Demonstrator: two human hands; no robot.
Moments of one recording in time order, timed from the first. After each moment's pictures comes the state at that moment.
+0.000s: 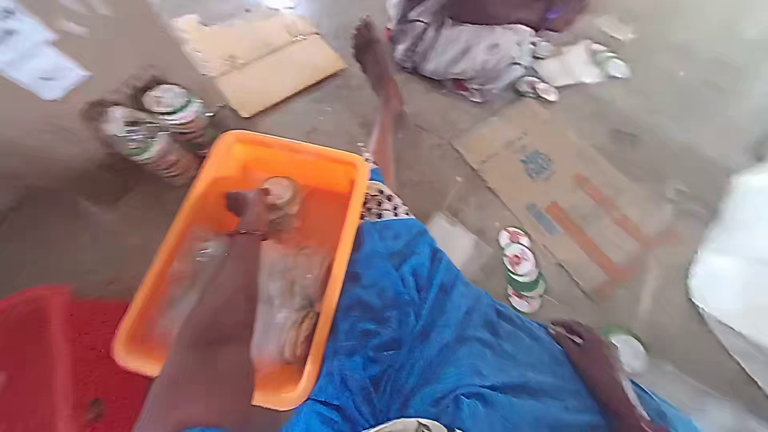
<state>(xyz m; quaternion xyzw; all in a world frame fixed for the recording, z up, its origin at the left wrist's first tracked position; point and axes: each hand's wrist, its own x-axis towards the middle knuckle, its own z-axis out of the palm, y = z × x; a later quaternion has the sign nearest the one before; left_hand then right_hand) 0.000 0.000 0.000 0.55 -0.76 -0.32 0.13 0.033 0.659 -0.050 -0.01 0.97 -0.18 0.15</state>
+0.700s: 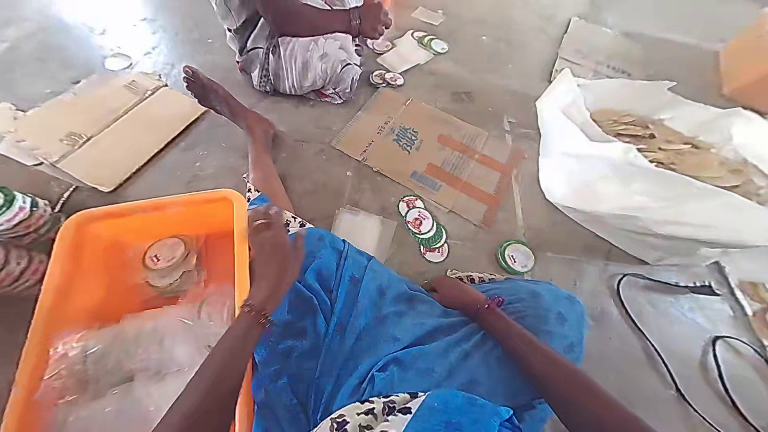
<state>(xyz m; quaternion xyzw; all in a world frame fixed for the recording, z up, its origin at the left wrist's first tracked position) -0.006 0.208 0.027 0.01 -0.97 -0.23 0.04 0.036 0.583 -0.037 -0.14 0.88 -0.15 0.44</state>
